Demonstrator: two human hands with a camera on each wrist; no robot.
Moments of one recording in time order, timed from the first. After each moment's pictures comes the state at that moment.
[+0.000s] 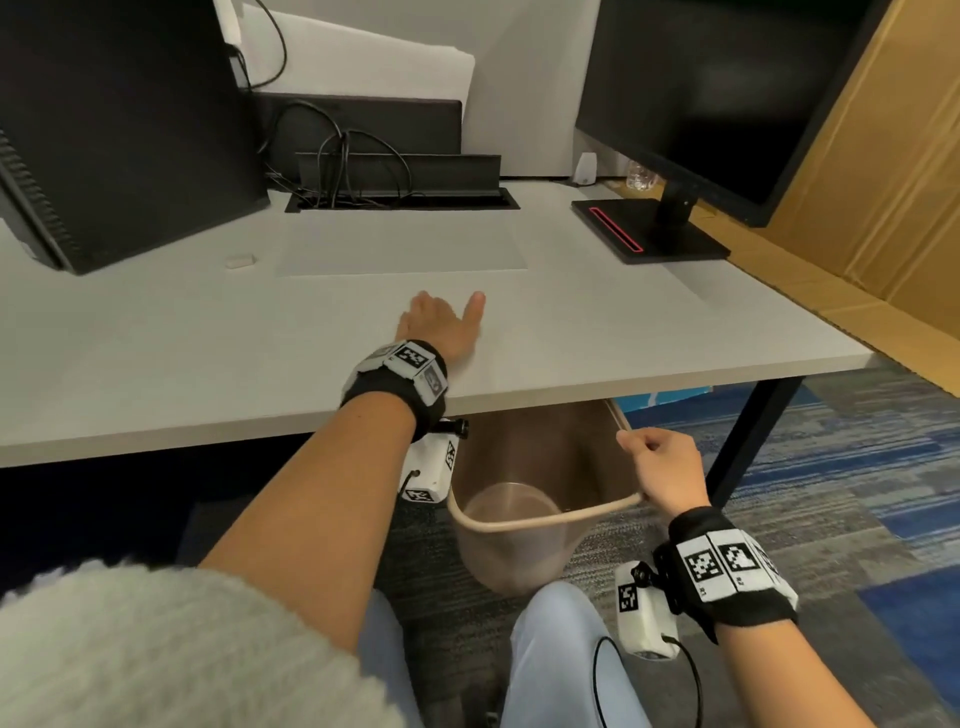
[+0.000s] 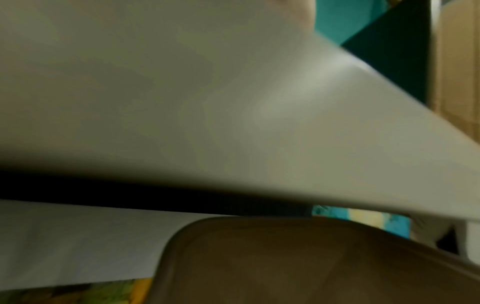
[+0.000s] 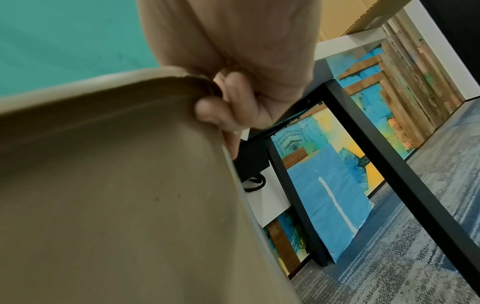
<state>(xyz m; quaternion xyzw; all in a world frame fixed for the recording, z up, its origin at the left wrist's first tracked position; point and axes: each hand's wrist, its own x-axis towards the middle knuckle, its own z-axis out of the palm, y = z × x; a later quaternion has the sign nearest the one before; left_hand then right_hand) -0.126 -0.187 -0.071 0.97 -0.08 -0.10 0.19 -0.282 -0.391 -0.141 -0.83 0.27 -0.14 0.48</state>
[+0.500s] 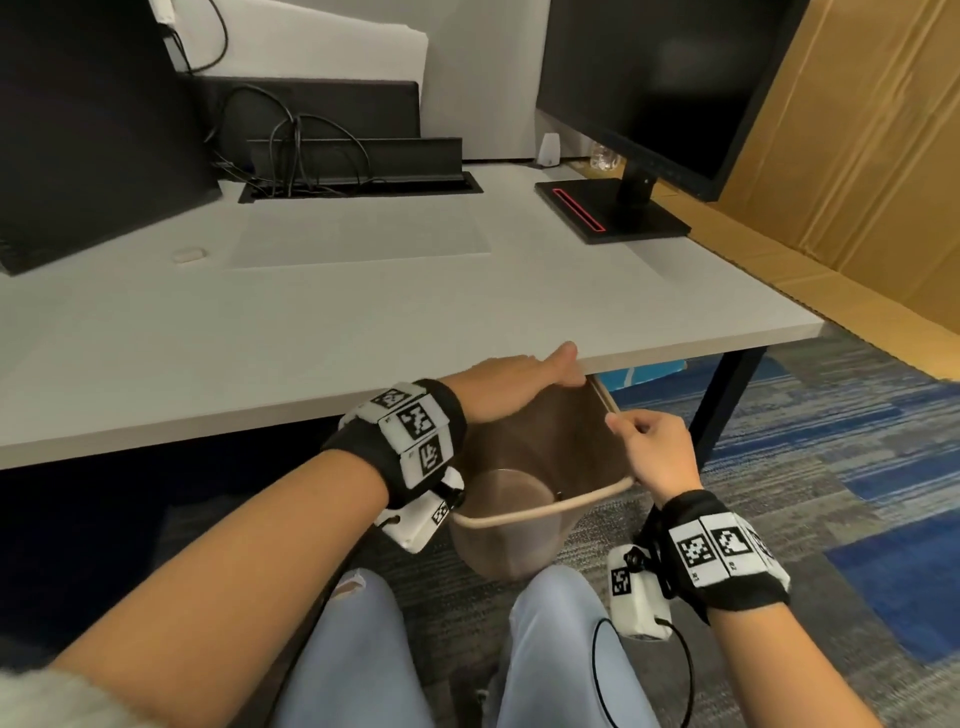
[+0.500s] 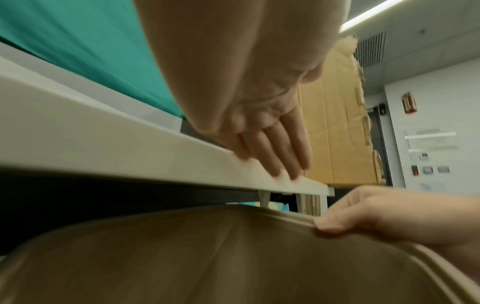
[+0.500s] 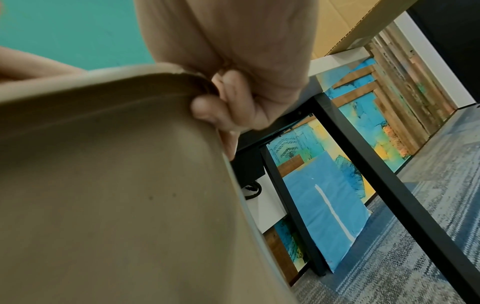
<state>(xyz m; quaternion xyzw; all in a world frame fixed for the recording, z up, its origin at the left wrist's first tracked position) -0.216 -0.239 -0.062 0.83 -0.33 -0.30 0.34 -0.298 -0.412 -0.141 -0.83 0.27 -0.16 0.46</state>
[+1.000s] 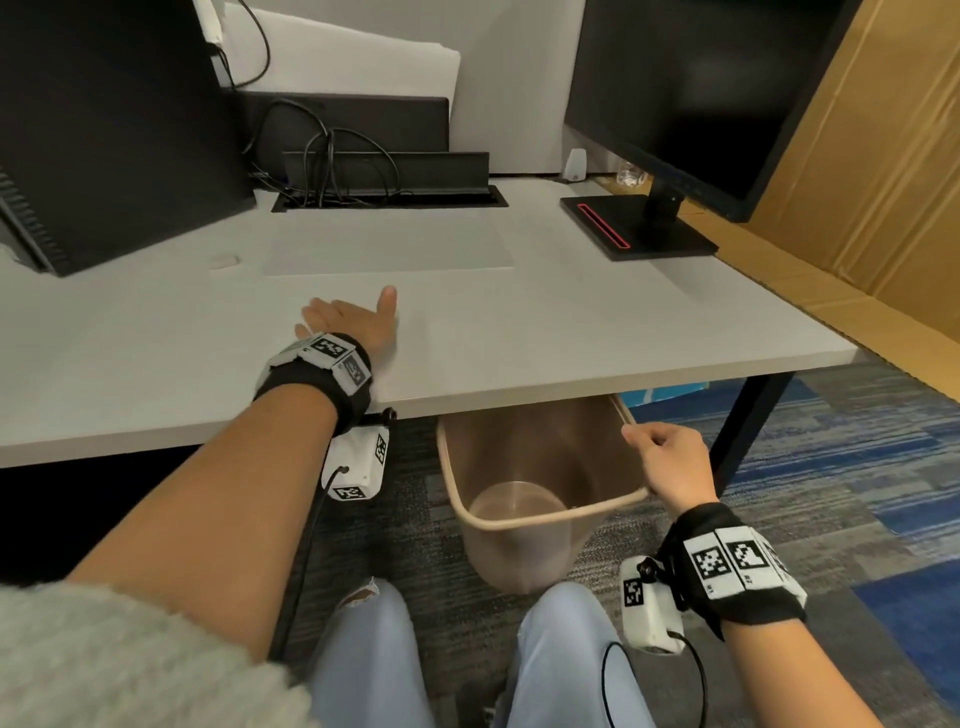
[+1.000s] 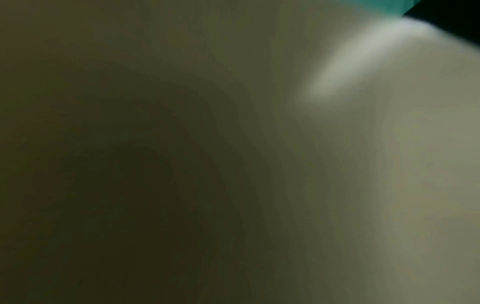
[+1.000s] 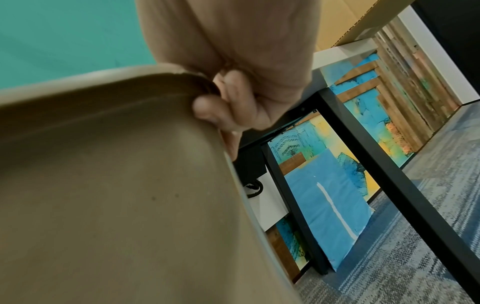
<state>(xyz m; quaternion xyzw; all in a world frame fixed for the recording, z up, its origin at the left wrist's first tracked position) -0.123 -0.148 -0.066 0.97 0.10 -0.09 0.22 -0.288 -0.411 -0.135 -0.83 0.26 -0.15 0.46</state>
